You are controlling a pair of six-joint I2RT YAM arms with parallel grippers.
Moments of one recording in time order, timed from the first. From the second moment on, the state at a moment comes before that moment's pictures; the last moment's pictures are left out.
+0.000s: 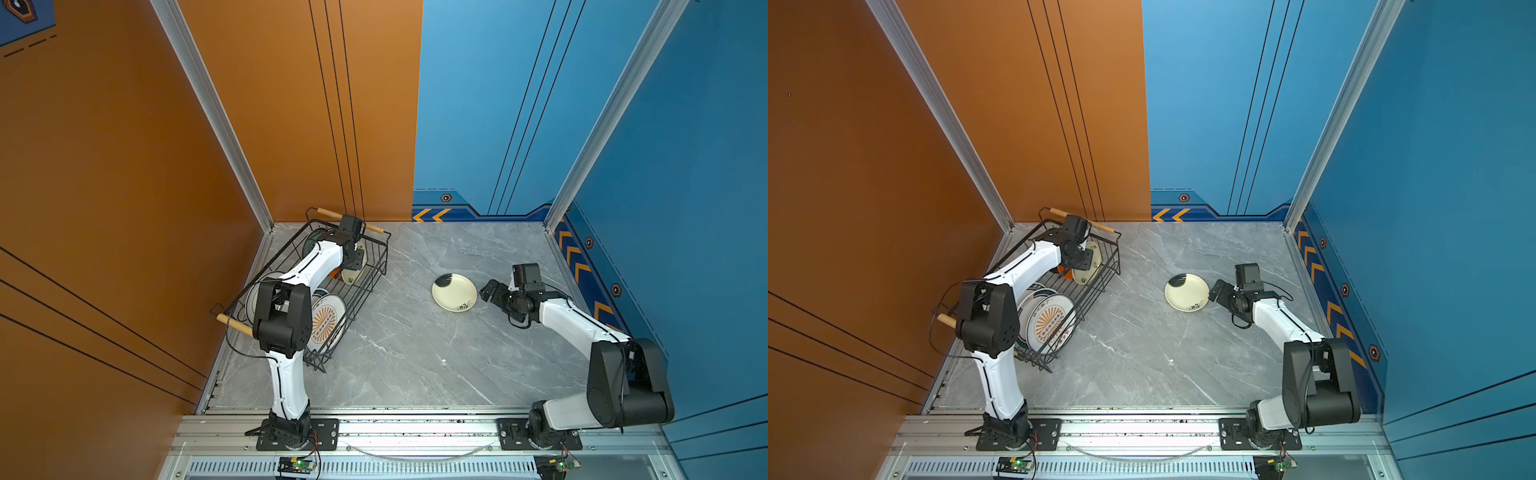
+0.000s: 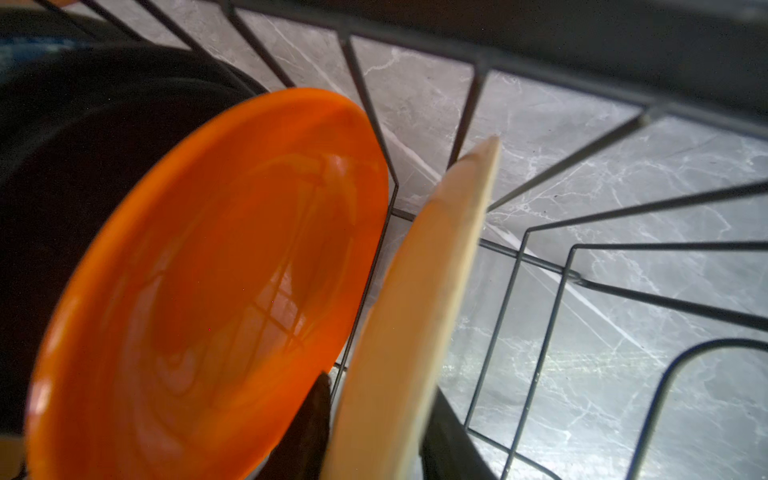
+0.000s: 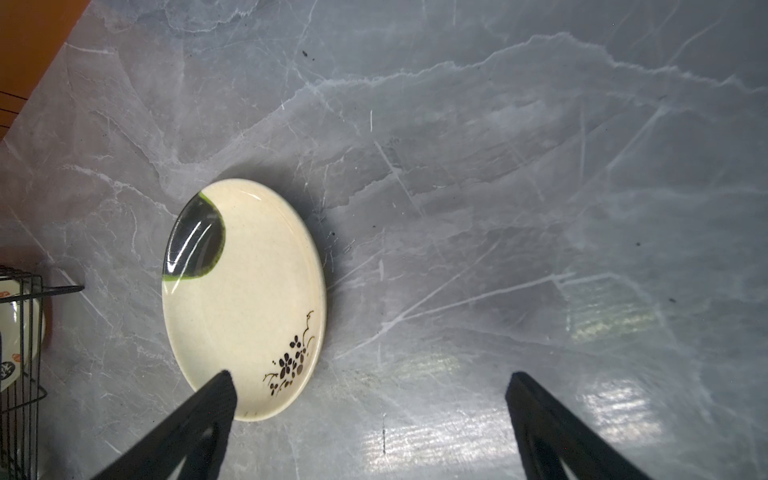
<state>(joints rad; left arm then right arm) -0.25 1.98 1.63 -0.71 -0.23 -0.09 0.08 1.44 0.81 -0.34 -0.12 0.60</state>
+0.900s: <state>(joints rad) -0.24 1.91 1.57 -0.71 -0.24 -0.04 0.08 1.43 0.81 -0.34 -0.14 0.60</state>
